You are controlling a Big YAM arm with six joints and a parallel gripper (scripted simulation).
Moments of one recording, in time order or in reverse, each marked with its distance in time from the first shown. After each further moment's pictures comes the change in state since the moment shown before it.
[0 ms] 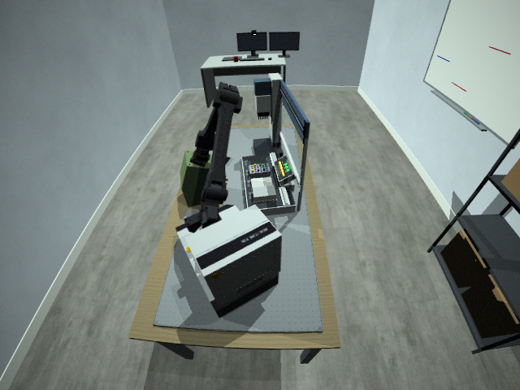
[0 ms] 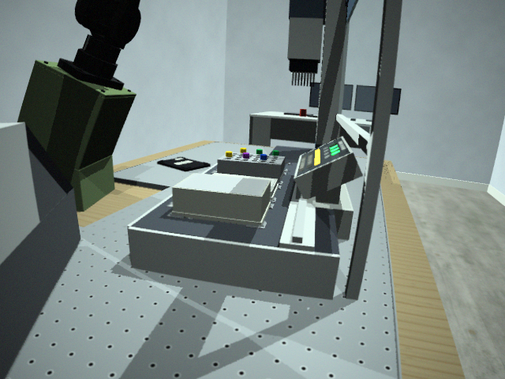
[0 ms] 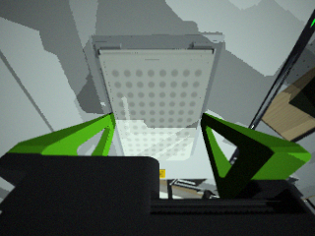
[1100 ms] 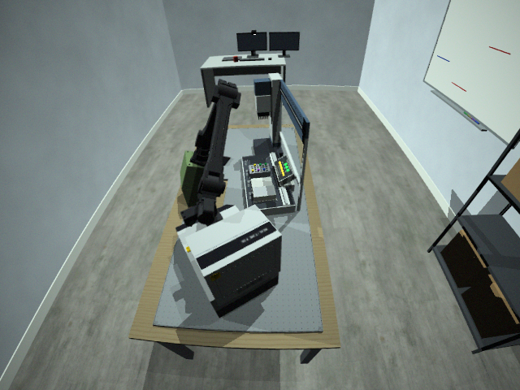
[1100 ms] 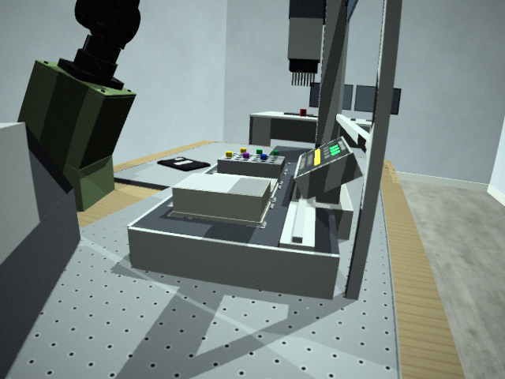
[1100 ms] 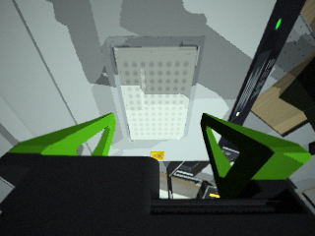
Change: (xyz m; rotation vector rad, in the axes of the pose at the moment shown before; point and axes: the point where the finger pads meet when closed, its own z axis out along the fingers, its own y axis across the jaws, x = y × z) arm -0.002 -0.001 -0.040 -0.001 0.000 0.004
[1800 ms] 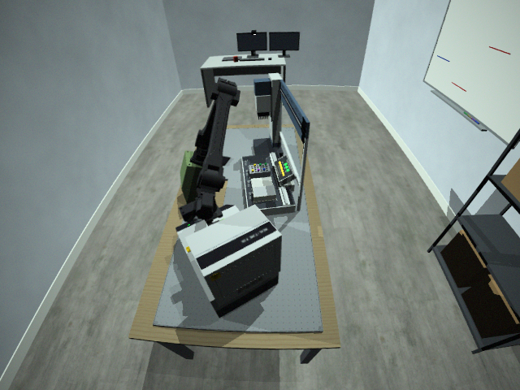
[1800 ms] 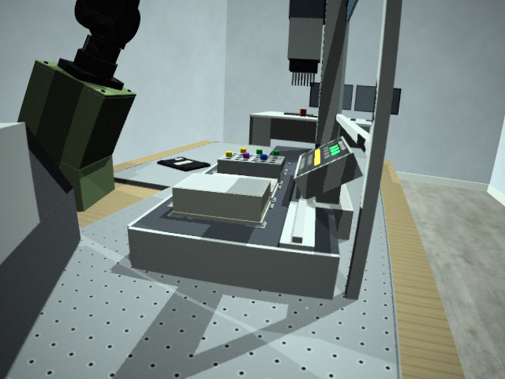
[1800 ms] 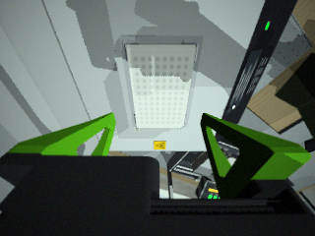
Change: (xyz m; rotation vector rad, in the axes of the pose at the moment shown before) arm 0.001 0.005 -0.028 -0.010 -0.004 -0.008
